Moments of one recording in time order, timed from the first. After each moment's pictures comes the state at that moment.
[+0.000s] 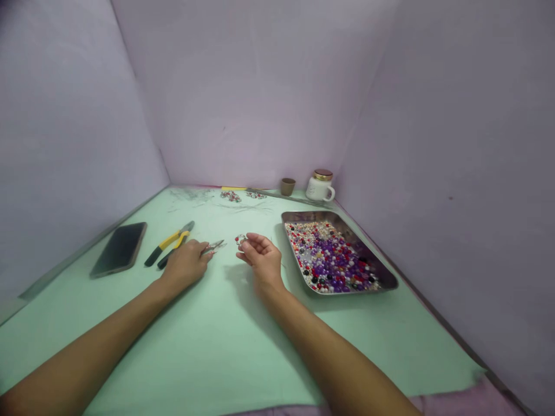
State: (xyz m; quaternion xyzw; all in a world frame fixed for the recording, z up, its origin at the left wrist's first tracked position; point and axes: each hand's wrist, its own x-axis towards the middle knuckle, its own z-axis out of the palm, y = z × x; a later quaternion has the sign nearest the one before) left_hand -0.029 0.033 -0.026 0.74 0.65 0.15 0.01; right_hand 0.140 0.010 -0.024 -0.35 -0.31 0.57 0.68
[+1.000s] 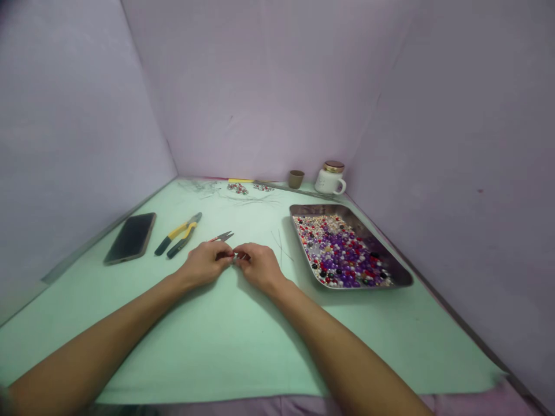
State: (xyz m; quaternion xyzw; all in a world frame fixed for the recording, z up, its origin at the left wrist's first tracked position) left_hand -0.011 0.013 -0.020 0.80 0.54 0.21 0.15; right_hand 0.145 0.012 -0.046 -0.46 -0.78 0.21 0.37
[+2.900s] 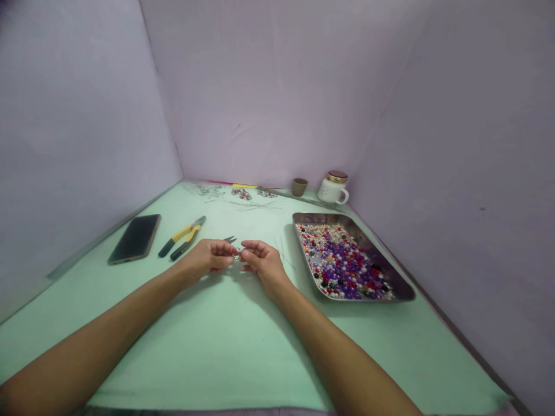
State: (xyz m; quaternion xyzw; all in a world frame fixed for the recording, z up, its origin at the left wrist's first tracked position) left_hand -0.015 0.015 -0.007 0.59 0.47 0.34 0.56; right_hand 0.142 0.012 -0.035 -0.36 -0.43 0.65 0.52
